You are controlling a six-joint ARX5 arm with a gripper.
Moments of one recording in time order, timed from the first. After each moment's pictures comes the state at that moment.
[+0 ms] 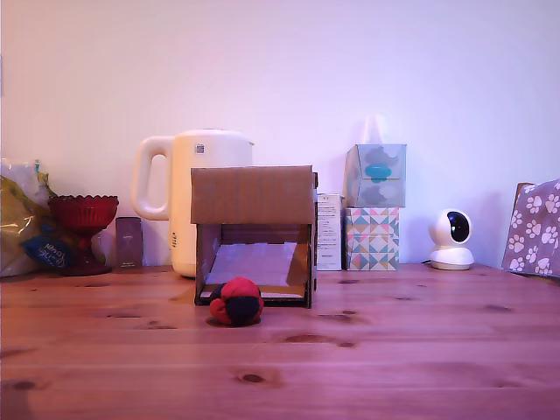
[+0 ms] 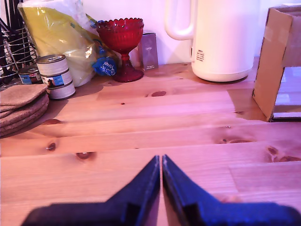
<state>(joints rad) -0.02 0.00 0.01 -0.19 -0.01 0.01</state>
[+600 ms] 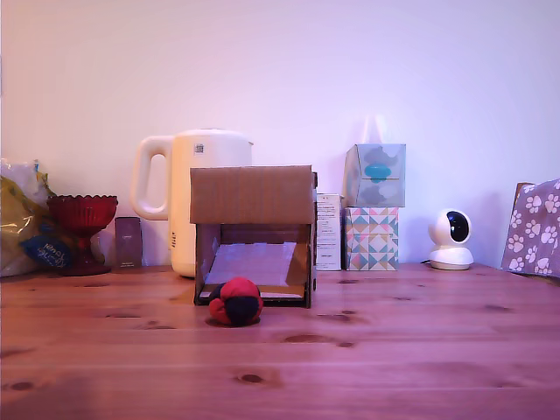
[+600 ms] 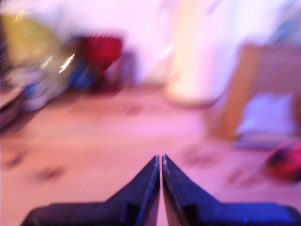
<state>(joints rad) -0.02 0.00 0.04 -0.10 0.15 -0.13</state>
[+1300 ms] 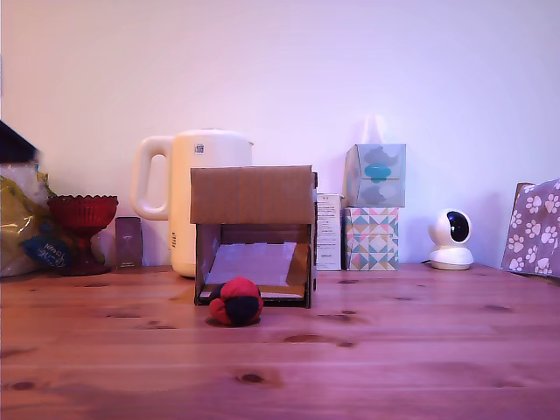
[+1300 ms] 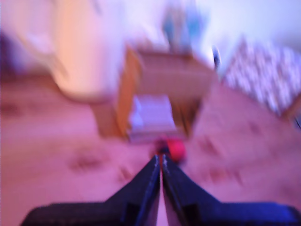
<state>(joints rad) -0.26 0.65 0.24 0.08 0.43 -0.14</state>
